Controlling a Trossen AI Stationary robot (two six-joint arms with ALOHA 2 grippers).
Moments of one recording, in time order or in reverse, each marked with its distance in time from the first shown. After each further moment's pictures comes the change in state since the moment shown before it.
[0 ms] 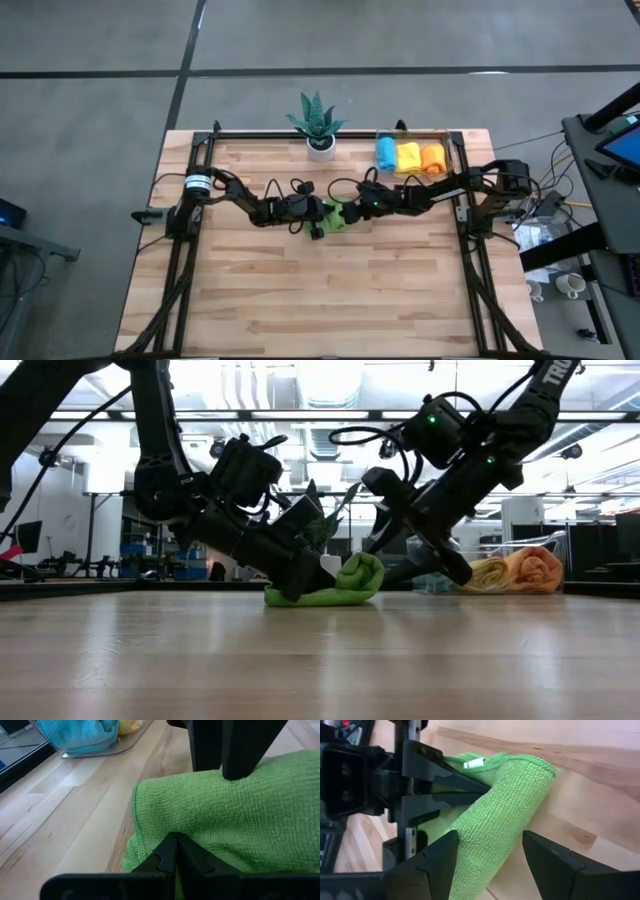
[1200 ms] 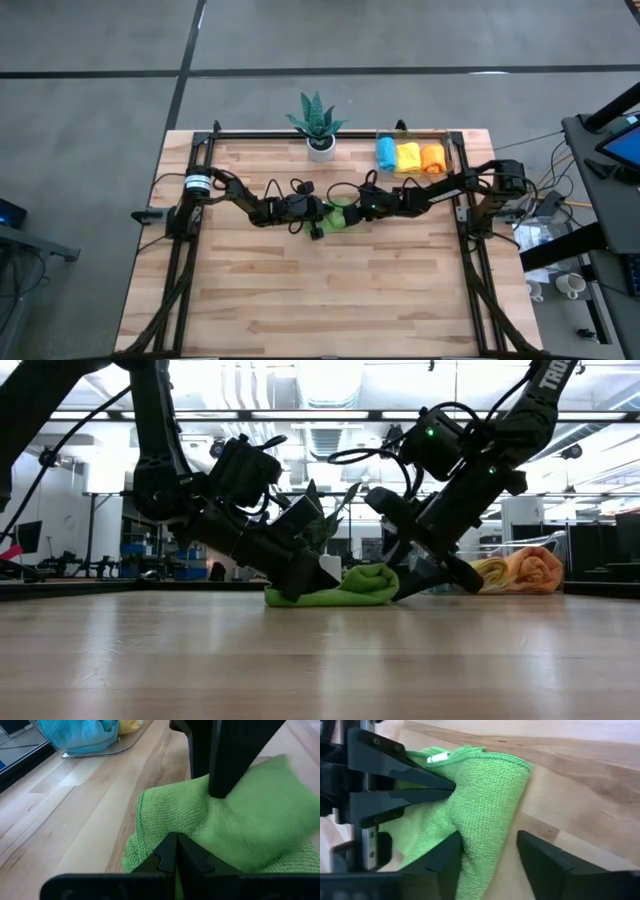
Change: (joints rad) left arm 0.000 0.000 -0.010 0.001 0.000 0.000; right arm 0.004 0.035 -0.002 -0.044 0.056 0.003
